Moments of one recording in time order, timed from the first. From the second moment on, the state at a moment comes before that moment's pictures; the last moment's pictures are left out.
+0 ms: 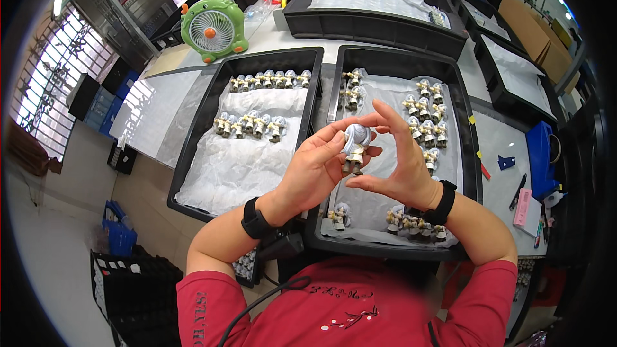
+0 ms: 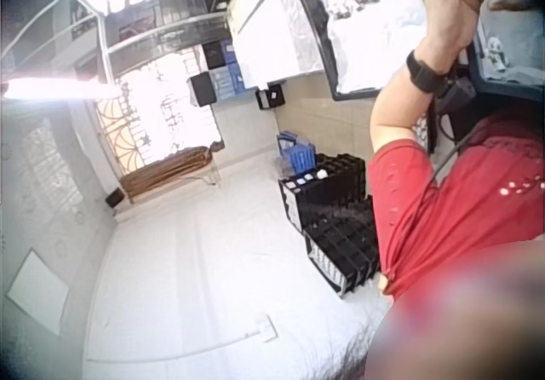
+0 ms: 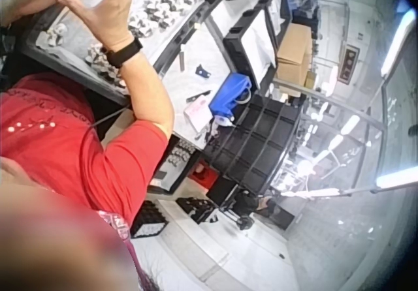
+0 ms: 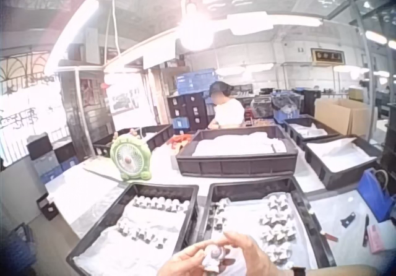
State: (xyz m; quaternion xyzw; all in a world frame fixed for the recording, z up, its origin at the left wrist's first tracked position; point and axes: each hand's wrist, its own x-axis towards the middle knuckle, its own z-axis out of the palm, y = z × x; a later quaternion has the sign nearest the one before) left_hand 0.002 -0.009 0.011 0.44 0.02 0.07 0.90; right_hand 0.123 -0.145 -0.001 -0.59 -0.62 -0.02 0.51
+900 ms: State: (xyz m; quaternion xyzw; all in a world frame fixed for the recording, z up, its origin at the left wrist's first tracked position) left_hand 0.003 -0.006 0.005 0.41 -0.01 0.08 0.91; right_hand 0.123 -0.143 0.003 -0.58 -0.62 -0.02 0.53
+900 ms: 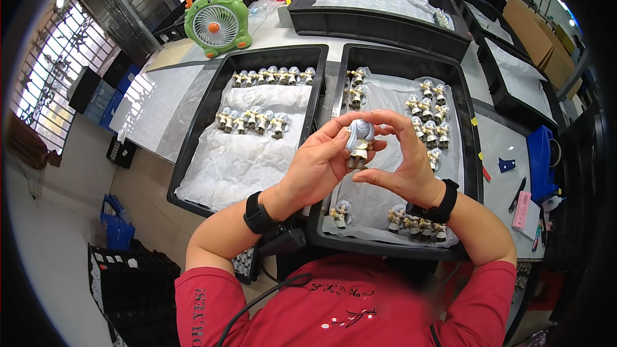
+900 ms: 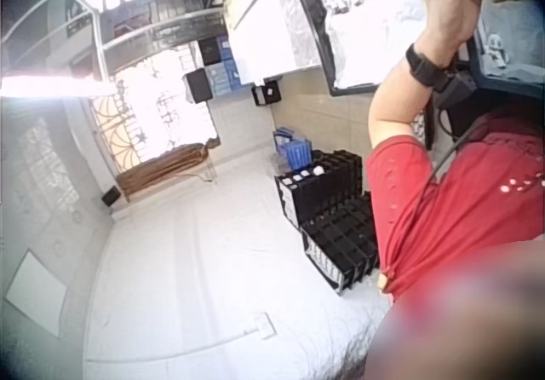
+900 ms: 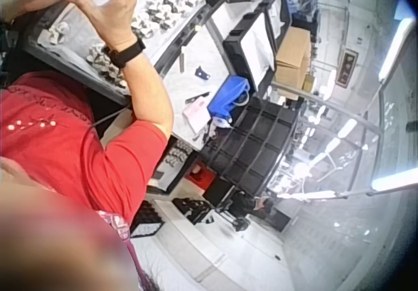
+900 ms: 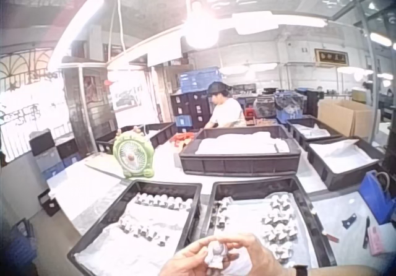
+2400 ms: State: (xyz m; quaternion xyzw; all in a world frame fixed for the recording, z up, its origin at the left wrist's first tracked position) left_hand -0.022 0.066 0.021 0.32 -0.06 0.13 0.93; right_hand 0.141 -0.139 0.002 -0.65 -0.54 0.02 0.53
